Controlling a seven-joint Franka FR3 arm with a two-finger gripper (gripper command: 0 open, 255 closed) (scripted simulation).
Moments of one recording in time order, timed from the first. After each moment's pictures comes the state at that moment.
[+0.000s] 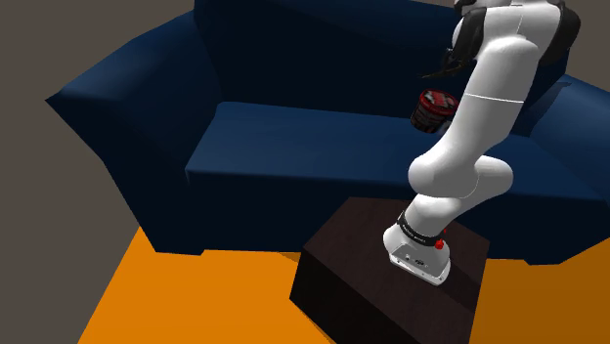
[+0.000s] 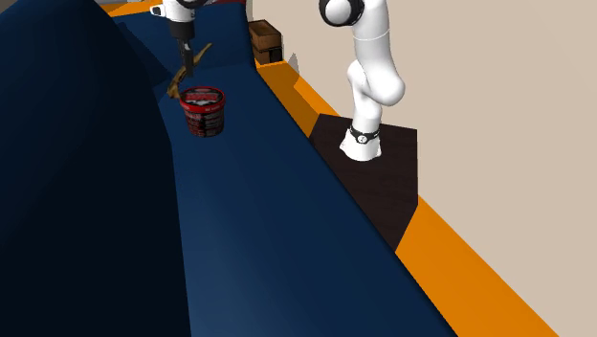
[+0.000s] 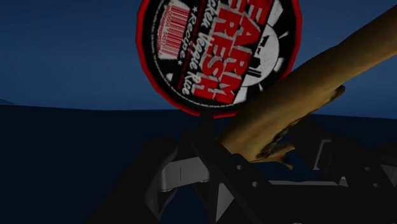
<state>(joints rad) -0.78 0.31 -0.61 -1.47 0.29 1.83 -0.62</state>
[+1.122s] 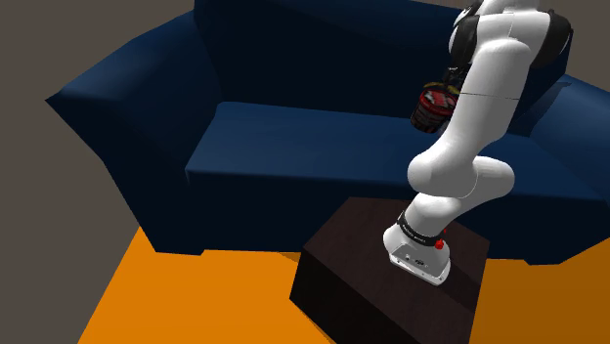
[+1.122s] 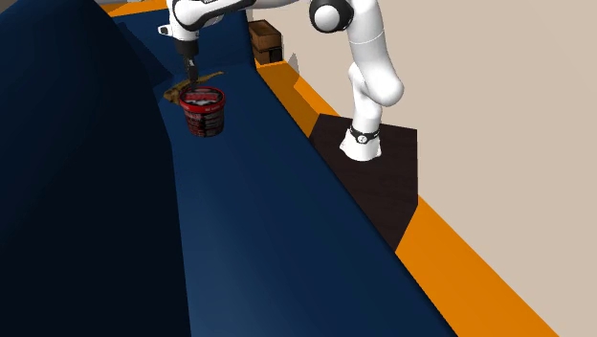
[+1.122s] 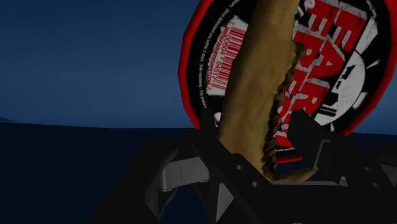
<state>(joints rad) -0.85 0.40 -0.60 -1.54 0.36 1.95 -0.73</state>
